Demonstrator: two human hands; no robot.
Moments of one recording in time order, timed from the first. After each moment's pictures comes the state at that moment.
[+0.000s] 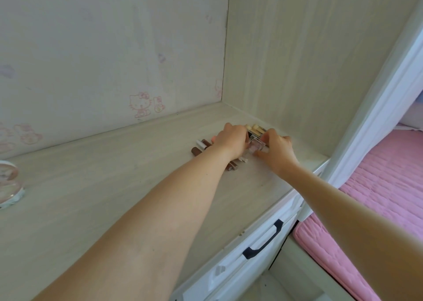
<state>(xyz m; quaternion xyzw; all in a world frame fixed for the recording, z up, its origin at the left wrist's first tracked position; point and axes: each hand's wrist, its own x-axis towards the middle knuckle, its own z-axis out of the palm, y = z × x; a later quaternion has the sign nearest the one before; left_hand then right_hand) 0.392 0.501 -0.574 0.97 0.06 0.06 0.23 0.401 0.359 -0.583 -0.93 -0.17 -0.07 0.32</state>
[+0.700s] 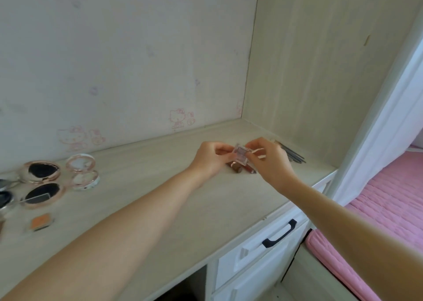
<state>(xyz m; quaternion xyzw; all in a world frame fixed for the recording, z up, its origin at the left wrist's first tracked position) 0.225 0.559 -0.536 0.80 0.08 0.18 0.57 0.279 0.402 -0.528 -0.85 -0.26 -0.08 0.45</state>
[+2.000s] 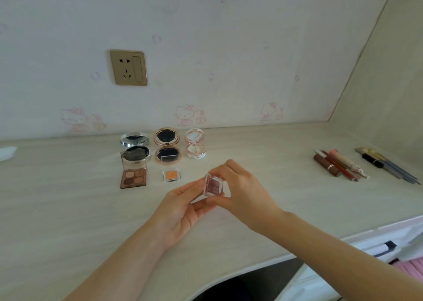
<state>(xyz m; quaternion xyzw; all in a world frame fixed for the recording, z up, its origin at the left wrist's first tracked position) -0.052 0.684 -0.582 0.36 0.20 0.19 0.89 0.064 0.578 -0.553 -0.74 -0.59 -0.05 0.30</state>
